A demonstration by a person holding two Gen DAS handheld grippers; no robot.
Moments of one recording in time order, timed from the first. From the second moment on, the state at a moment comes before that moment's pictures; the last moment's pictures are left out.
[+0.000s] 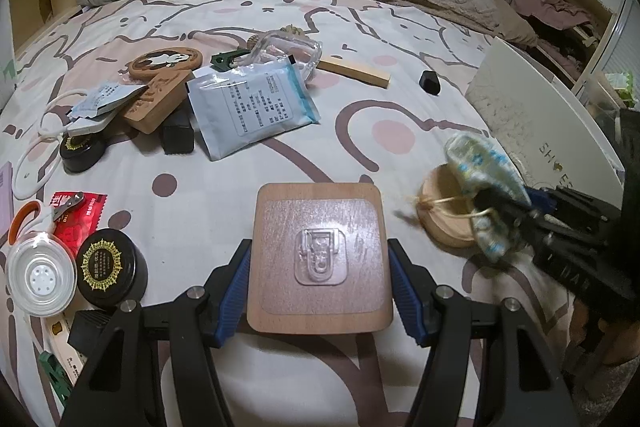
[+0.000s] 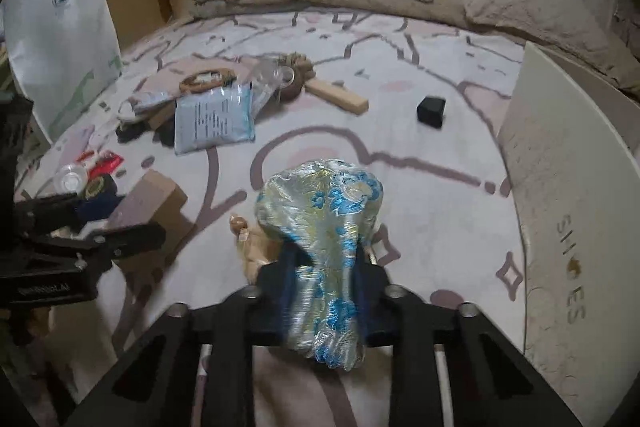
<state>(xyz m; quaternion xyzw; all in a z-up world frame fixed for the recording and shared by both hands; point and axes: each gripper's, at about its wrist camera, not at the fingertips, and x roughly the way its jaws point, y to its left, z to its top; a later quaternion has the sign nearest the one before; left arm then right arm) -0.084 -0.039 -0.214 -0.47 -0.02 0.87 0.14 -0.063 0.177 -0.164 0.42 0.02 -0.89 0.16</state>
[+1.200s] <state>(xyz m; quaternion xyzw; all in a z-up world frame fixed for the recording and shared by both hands) -0.088 -0.042 -0.207 -0.43 -0.03 0.89 0.13 -0.049 0.209 -0.015 0.20 -0.03 -0.97 0.15</state>
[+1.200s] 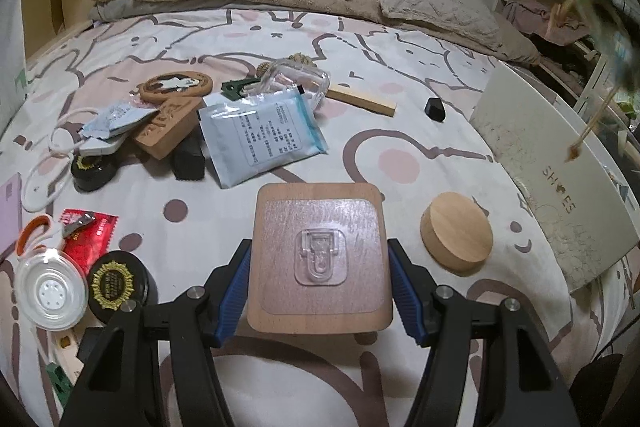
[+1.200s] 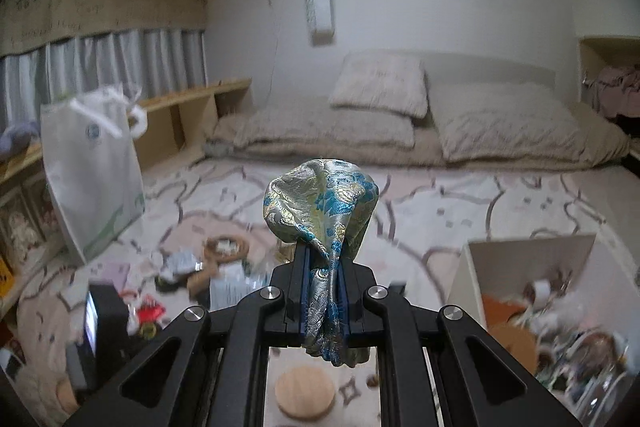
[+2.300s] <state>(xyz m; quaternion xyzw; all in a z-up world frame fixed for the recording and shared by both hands) -0.078 -0.011 -0.201 -0.39 -0.03 0.91 0.14 -0.030 0.364 -0.001 0.17 -0.08 -0.98 -0.03</state>
